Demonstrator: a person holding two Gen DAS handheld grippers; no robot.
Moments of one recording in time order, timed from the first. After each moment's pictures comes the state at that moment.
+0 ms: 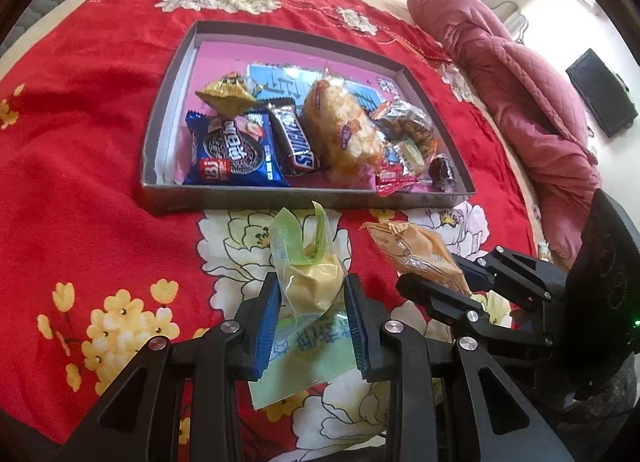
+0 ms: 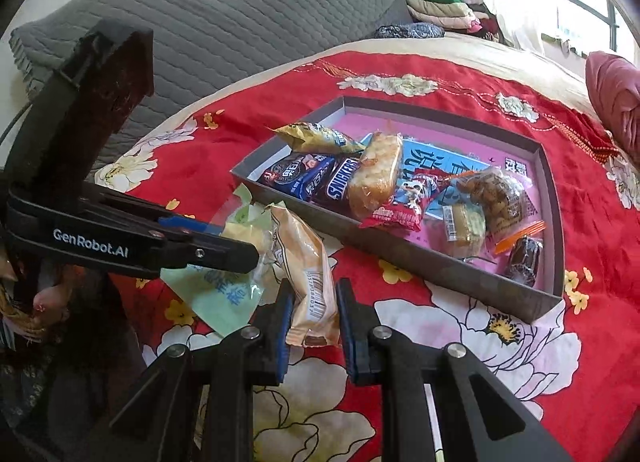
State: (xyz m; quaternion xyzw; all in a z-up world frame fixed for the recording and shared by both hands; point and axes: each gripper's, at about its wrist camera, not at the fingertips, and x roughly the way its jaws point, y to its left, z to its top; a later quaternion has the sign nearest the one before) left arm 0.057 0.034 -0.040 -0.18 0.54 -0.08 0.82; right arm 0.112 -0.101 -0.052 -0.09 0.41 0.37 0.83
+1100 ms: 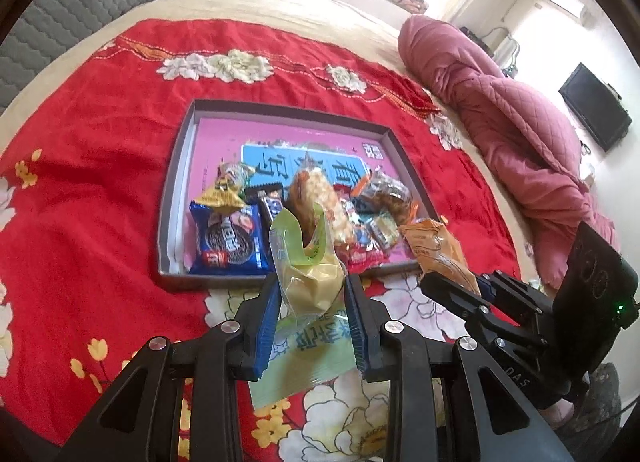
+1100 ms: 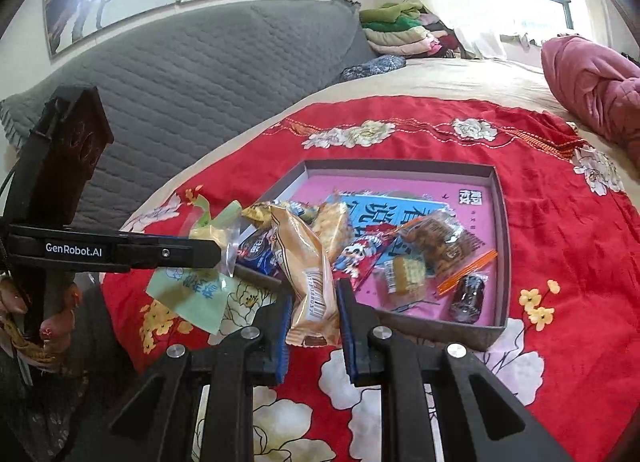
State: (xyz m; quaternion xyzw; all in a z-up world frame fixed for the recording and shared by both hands) left arm 0.073 0.034 0.012 -0.17 0.47 -0.06 0.86; right arm 0.137 -0.144 -0.019 0.01 0.36 0.34 0.87
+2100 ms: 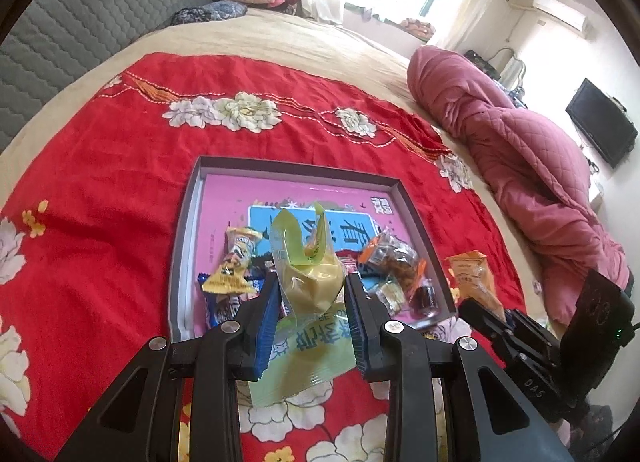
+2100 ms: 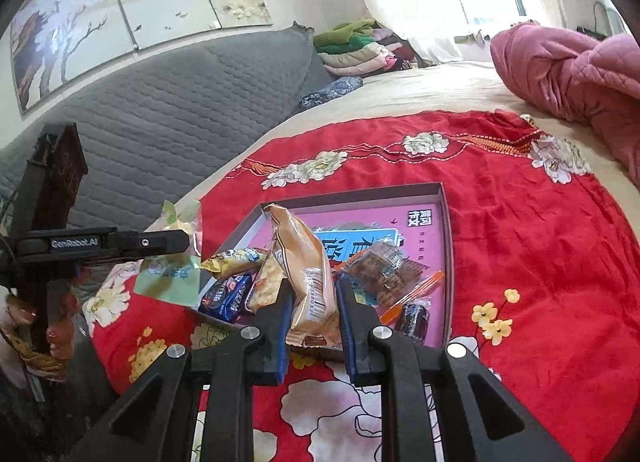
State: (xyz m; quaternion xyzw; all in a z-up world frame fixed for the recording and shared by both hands) left arm 0.110 0.040 0.036 -0.17 0.43 -0.03 0.89; right arm 0.163 -0.185 -0.009 0.08 0.34 0.29 0.89
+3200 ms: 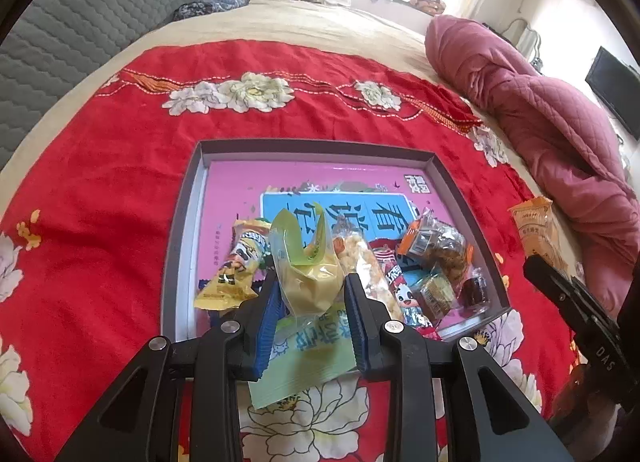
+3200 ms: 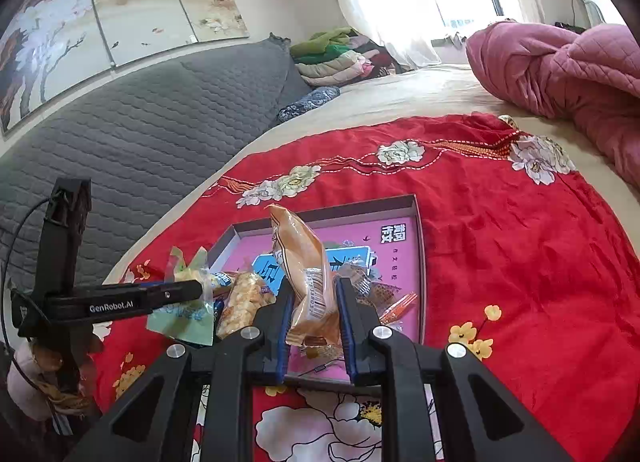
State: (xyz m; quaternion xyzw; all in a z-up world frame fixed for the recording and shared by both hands) left arm 0.140 0.025 -0.005 -0.11 0.46 0.00 0.88; right arm 0.187 -0.193 -0.012 0.09 0.33 0.25 0.91
